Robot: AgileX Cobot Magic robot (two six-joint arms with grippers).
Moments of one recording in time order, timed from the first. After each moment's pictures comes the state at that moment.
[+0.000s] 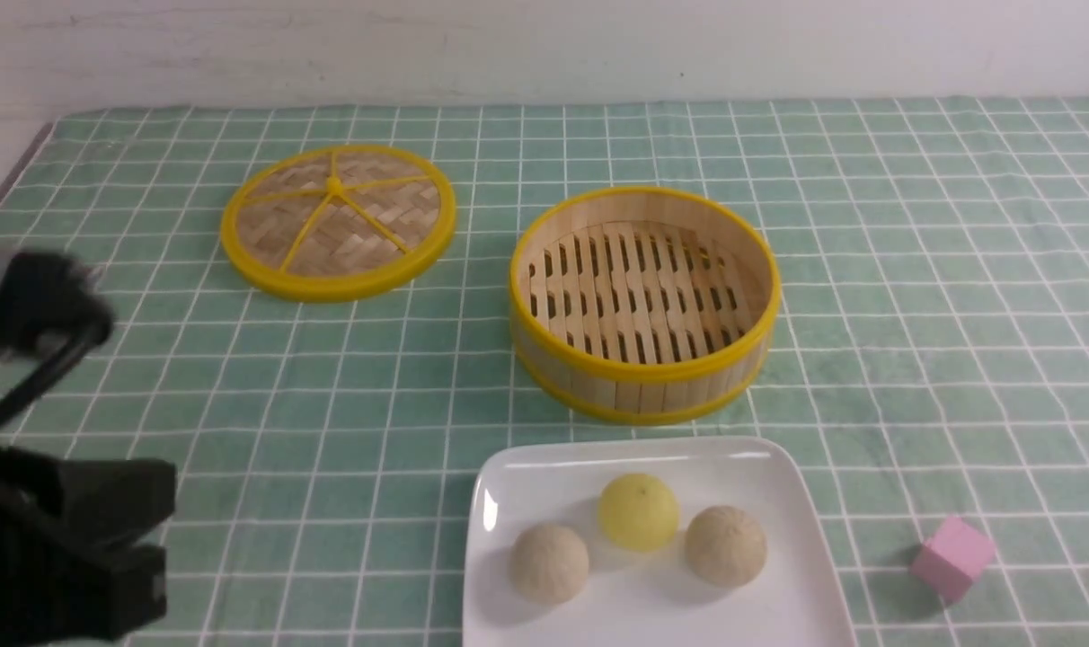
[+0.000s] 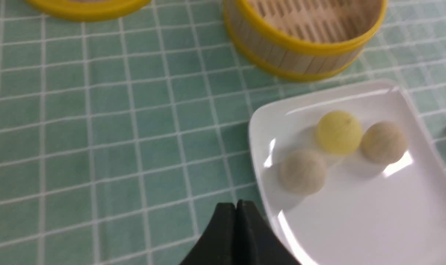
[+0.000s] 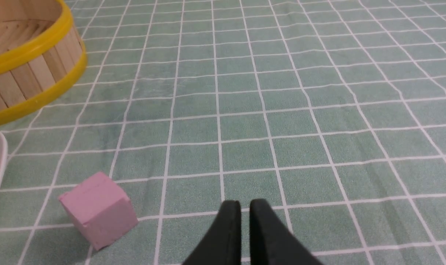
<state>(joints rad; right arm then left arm) 0.00 -0.01 0.01 -0.11 0.40 0.21 -0.80 0.55 -0.63 0.34 0.72 -0.69</state>
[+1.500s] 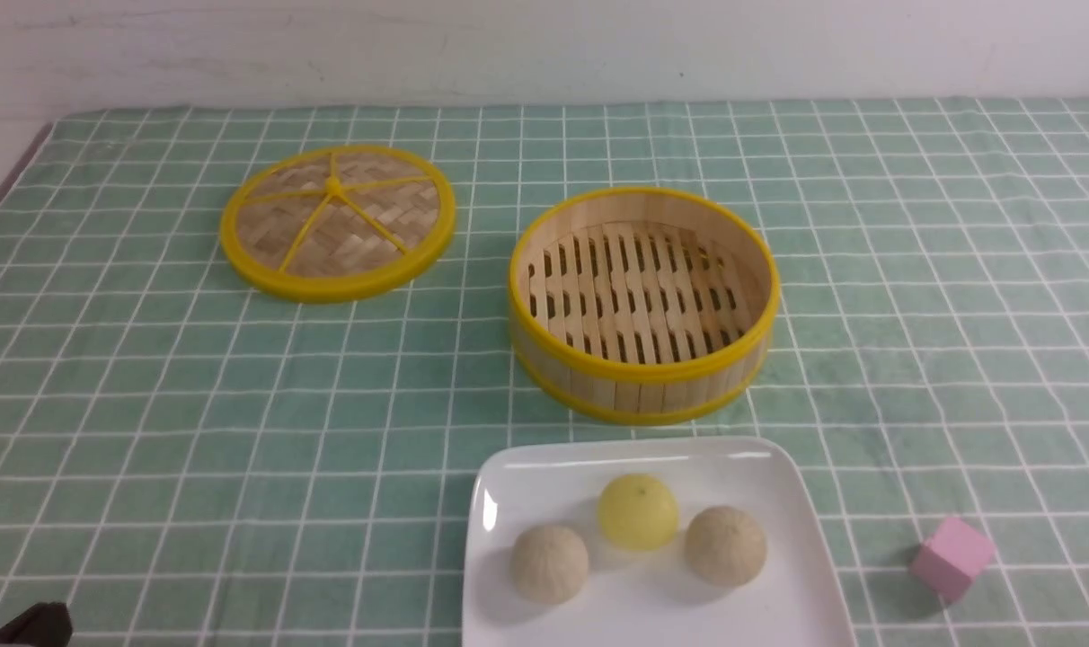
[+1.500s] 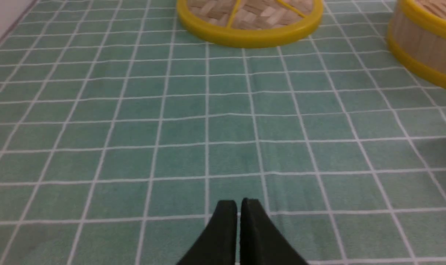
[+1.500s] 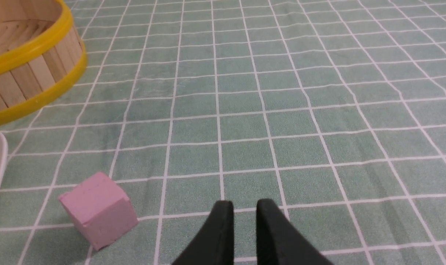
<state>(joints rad) 0.00 -0.01 0.01 -0.11 0.40 0.21 -0.12 0.09 0.01 0.18 0.28 -0.18</state>
